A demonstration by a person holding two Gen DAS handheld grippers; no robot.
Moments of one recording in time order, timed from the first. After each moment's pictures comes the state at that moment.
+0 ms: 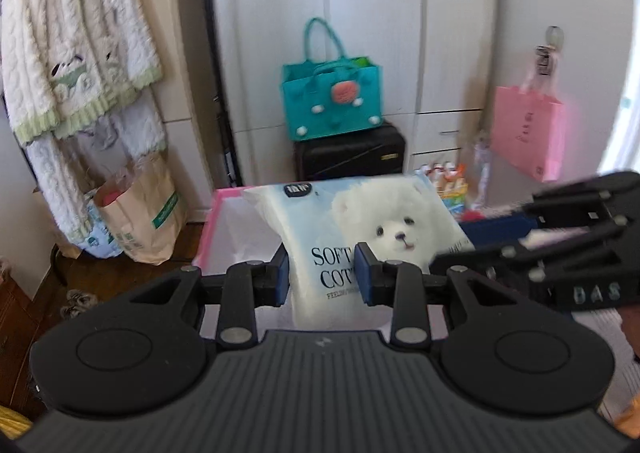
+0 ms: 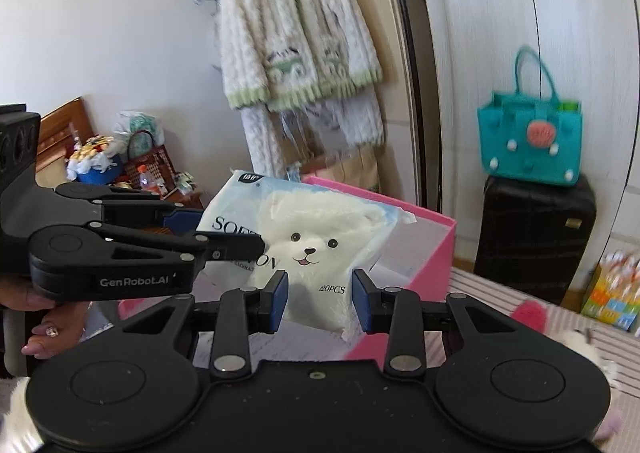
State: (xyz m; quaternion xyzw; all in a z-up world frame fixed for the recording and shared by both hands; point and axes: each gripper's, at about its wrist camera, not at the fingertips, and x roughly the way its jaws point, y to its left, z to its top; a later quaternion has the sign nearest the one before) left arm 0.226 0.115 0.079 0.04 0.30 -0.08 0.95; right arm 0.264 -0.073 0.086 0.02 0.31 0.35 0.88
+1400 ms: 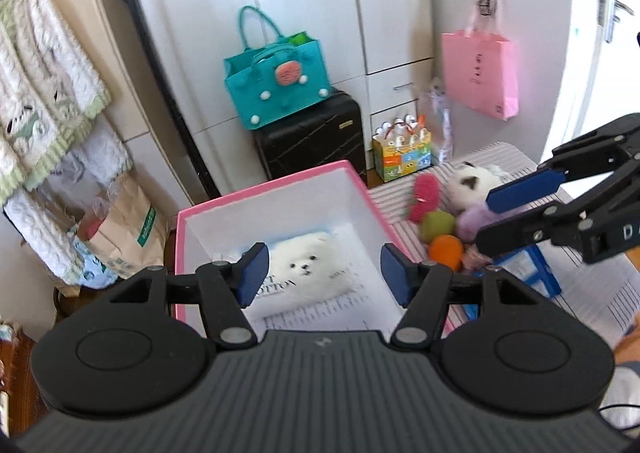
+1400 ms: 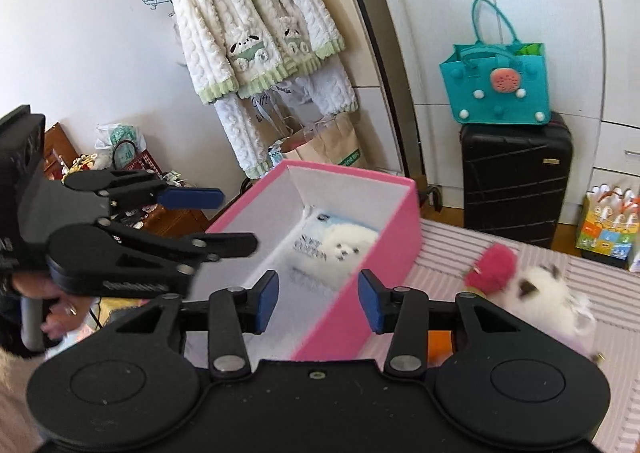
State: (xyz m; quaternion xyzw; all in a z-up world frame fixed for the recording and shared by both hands) left arm 0.198 0.075 0.120 0.15 0.33 -0.16 0.92; right arm 0.230 -0.115 0.116 0.07 0.38 0.31 0.87
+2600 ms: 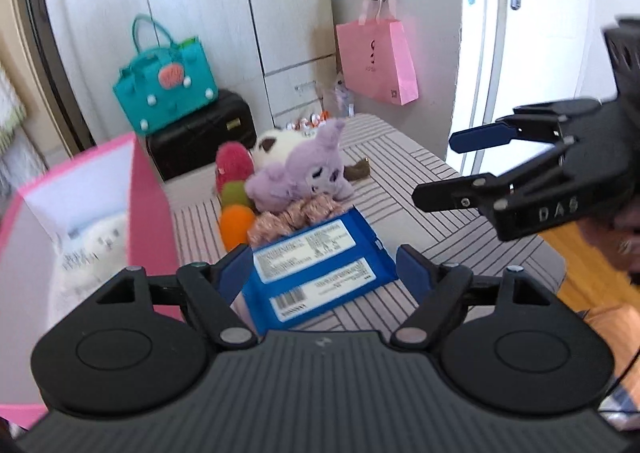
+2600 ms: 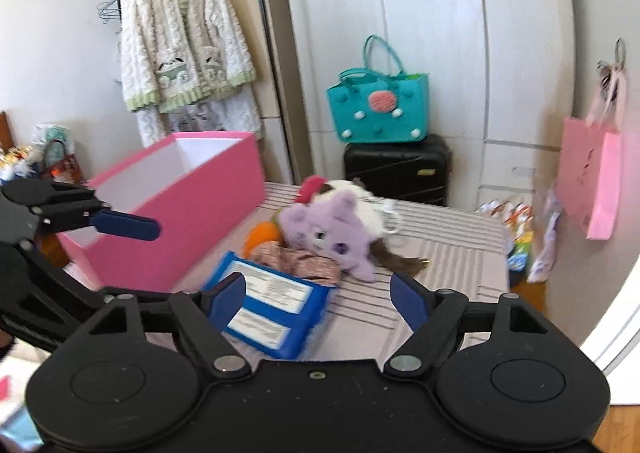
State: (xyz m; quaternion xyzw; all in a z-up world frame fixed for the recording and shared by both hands) left arm 0.121 -0.069 0.035 0.13 0.32 -0.25 0.90; right arm 0.128 -0.246 0.031 0.02 0.29 0.18 0.94
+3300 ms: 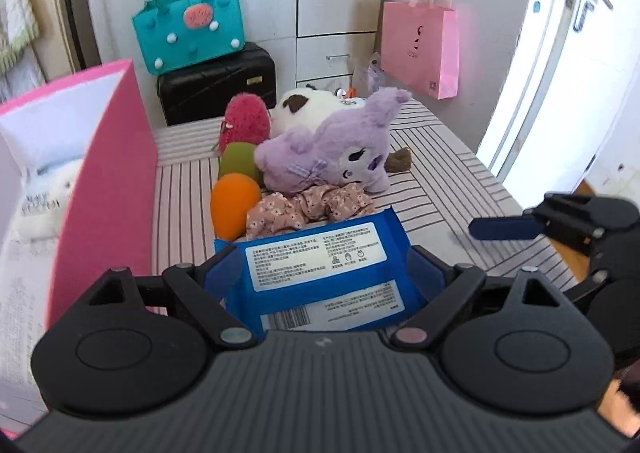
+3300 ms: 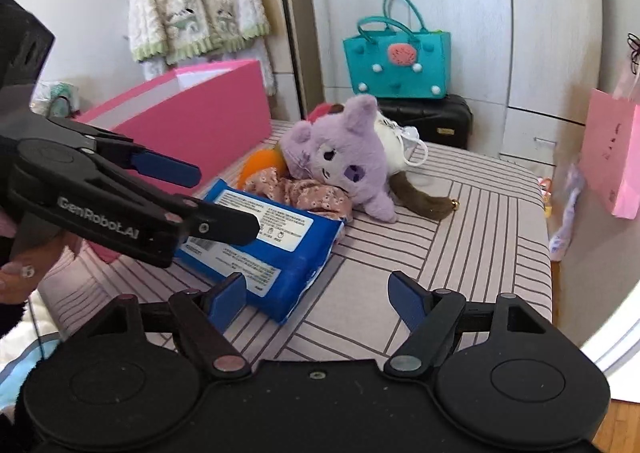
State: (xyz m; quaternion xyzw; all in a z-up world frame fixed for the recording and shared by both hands) left arm 0.178 -0.074 -0.006 0.04 0.38 -0.20 0.90; right arm 0.150 -0.227 -0.024 -0.01 0.35 0.20 0.92
